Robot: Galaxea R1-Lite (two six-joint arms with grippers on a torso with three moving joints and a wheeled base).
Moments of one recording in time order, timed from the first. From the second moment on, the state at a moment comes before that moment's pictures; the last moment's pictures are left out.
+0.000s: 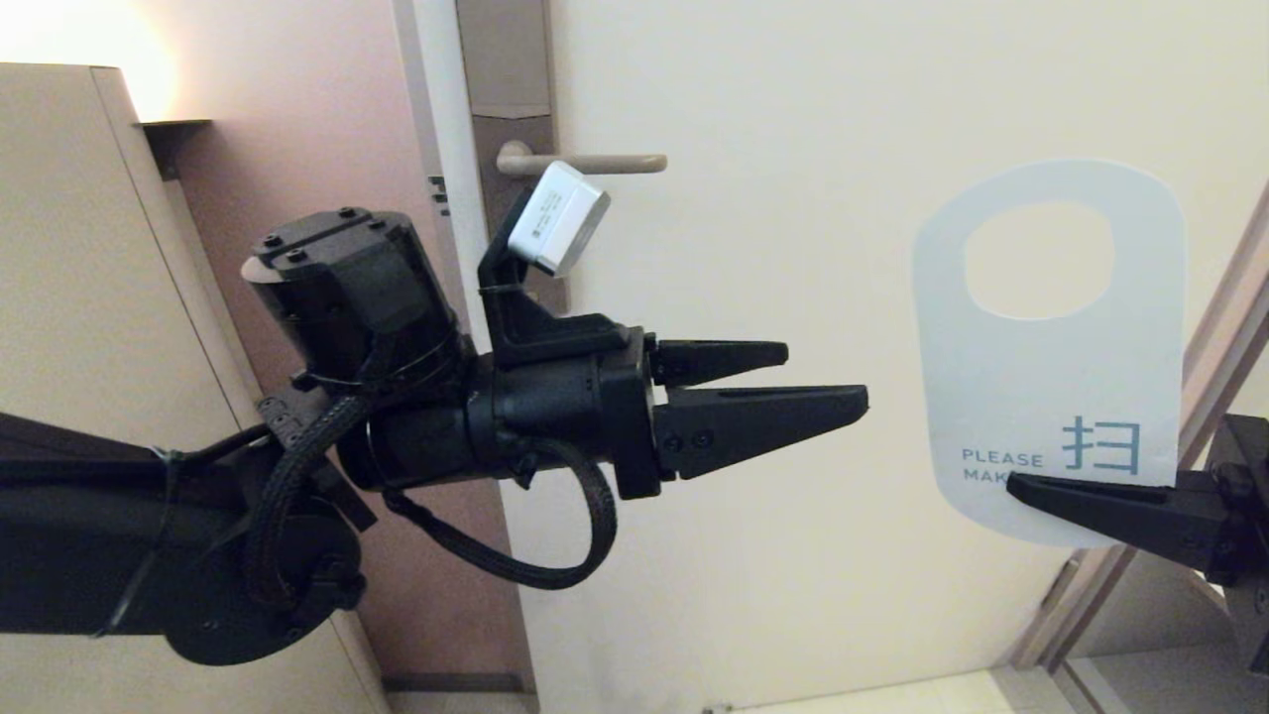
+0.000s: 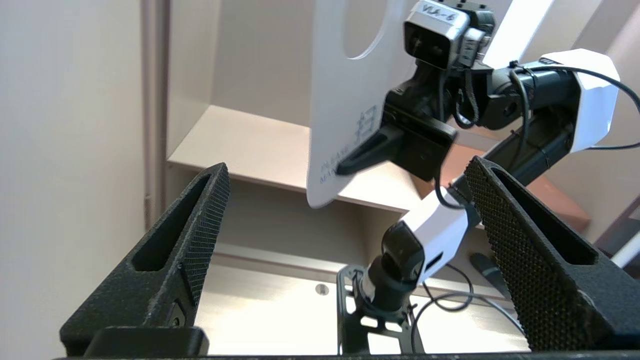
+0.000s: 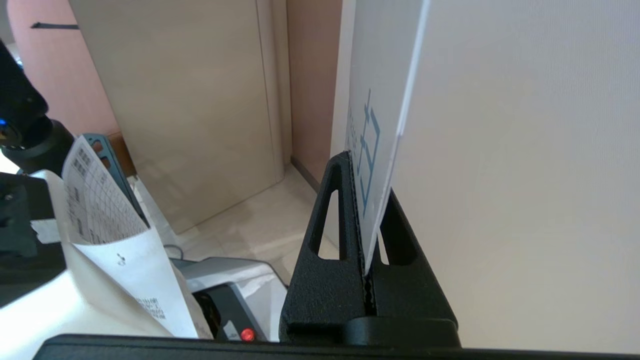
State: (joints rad) left arm -0.74 1.75 -0.91 -1.04 -0.81 -0.47; right arm 0.34 1.08 -0.67 -0.14 0.55 -0.09
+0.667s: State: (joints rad) left arm -0.57 1.49 -0.64 -1.03 -0.81 -0.44; right arm 0.34 1.08 -0.64 -0.14 0.54 -0.09
